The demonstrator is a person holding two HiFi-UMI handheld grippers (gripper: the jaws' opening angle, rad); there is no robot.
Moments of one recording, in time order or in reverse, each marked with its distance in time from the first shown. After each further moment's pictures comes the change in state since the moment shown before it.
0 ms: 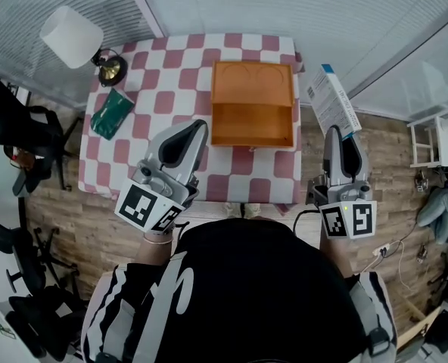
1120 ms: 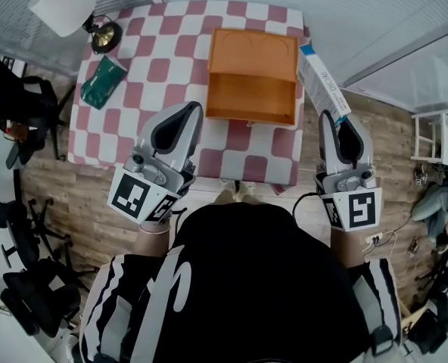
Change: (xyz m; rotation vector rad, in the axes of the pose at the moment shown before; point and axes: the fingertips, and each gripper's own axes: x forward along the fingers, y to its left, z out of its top) left arm -0.009 -0.007 -0.024 -0.038 0.023 0.086; right arm 0.004 0.023 -0.027 -0.237 0.125 0.241
